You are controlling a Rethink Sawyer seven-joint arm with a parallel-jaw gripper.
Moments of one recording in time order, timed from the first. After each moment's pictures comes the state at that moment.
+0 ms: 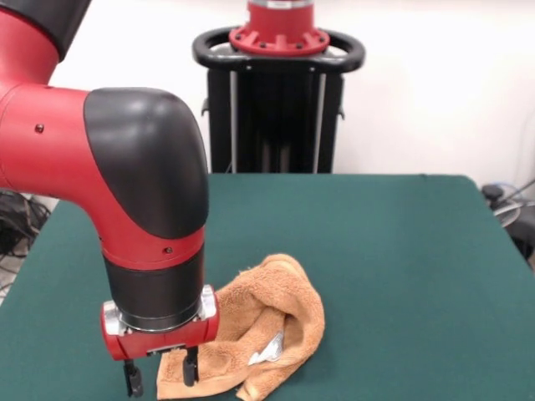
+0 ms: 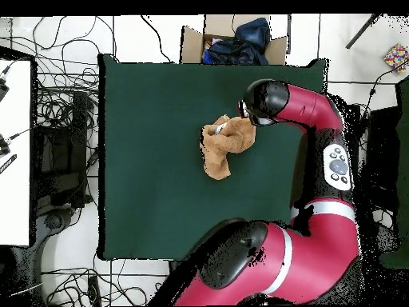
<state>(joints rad) -0.46 -0.25 0.19 0.96 -0.23 0.86 1.17</state>
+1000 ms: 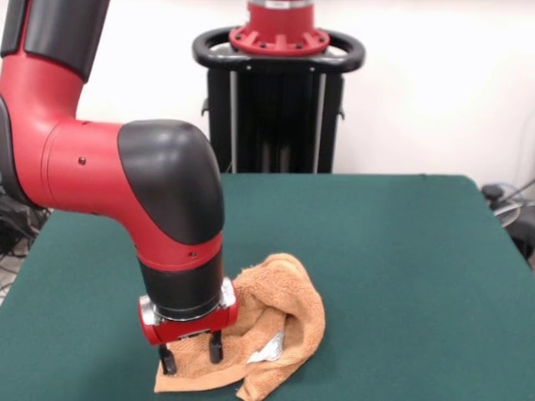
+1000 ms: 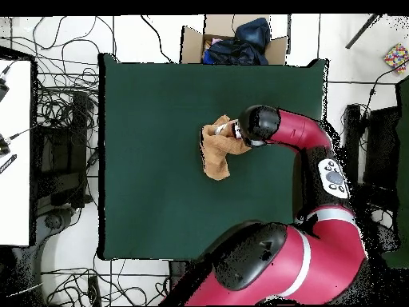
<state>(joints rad) -0.51 -0.25 0.22 1.14 -0.27 0.74 1.17</state>
